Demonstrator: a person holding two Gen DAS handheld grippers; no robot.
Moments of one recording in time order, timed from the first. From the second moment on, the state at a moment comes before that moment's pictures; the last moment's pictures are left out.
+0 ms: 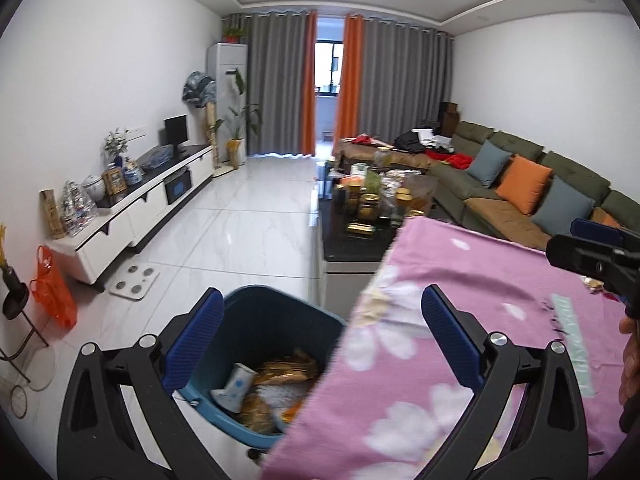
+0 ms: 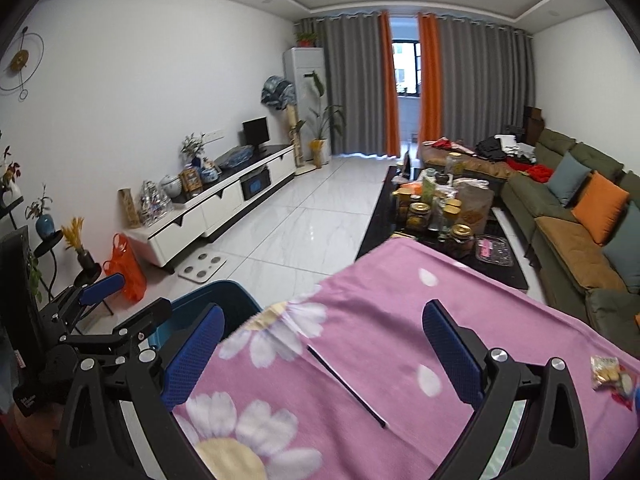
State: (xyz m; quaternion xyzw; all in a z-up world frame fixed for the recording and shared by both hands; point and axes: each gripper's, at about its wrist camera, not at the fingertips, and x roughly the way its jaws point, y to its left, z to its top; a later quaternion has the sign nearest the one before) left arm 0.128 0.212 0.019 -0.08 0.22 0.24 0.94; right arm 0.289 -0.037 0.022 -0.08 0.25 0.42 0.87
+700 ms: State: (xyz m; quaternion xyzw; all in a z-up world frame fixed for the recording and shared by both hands) left arm 0.125 0.080 0.039 -0.04 0.20 0.10 0.97; right arm 0.242 -0.227 0.003 0.00 0.22 0.24 0.95
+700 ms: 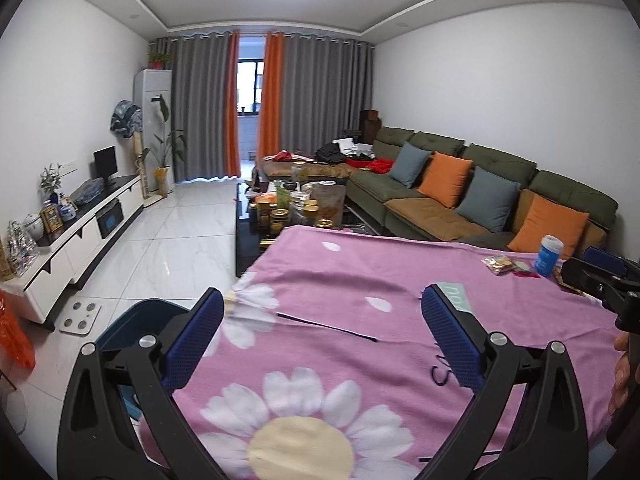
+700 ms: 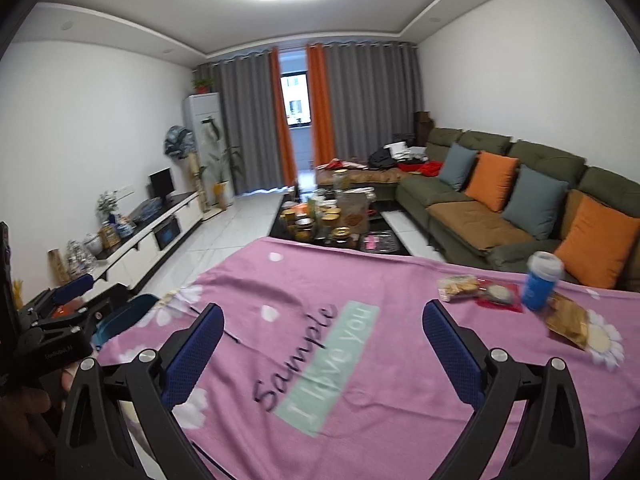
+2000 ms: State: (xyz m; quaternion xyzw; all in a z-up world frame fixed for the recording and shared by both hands) left arm 0.056 -0.017 0.027 -0.02 0.12 -0.05 0.99; right arm 0.112 -0.315 -0.026 -0.01 0.10 0.05 0.99
